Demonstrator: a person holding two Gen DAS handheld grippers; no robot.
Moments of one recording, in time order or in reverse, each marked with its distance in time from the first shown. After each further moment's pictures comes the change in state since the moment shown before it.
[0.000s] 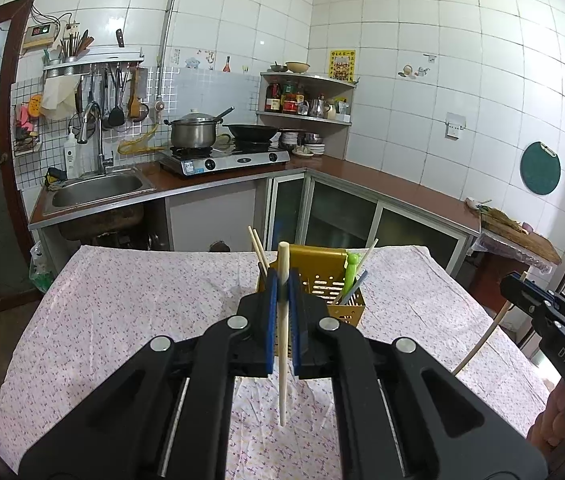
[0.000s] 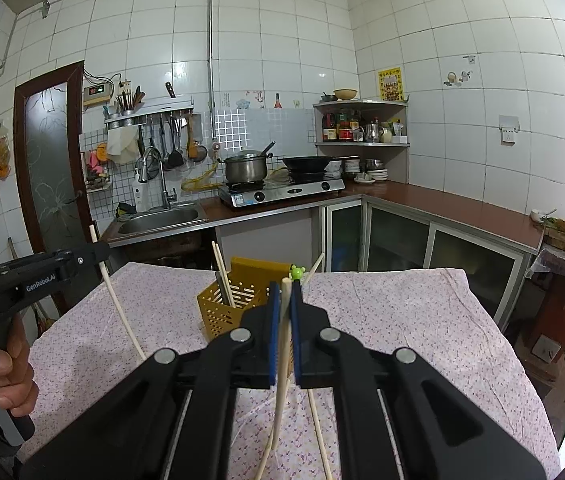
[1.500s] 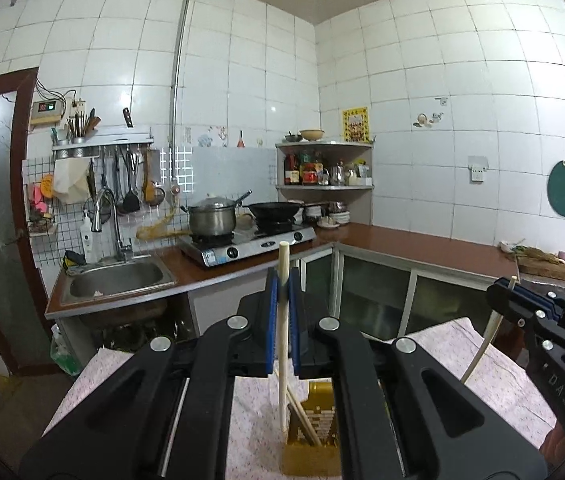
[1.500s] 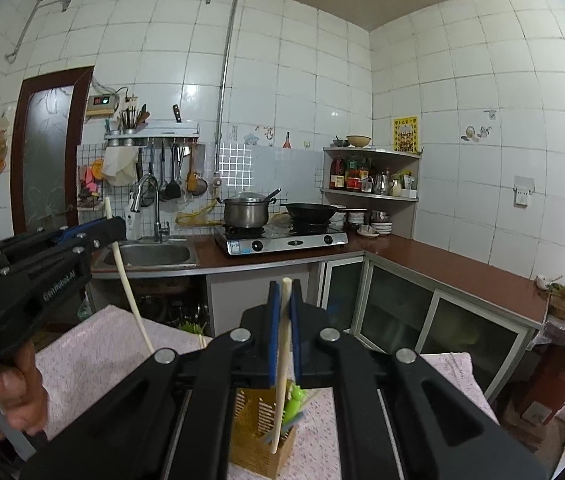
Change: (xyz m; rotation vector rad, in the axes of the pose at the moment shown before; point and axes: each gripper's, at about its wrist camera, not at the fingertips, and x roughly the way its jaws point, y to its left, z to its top) left arm 0.055 -0.017 0.110 0.096 -0.260 0.113; right arm 0.088 0.027 0.106 -0.105 -0.132 -0.013
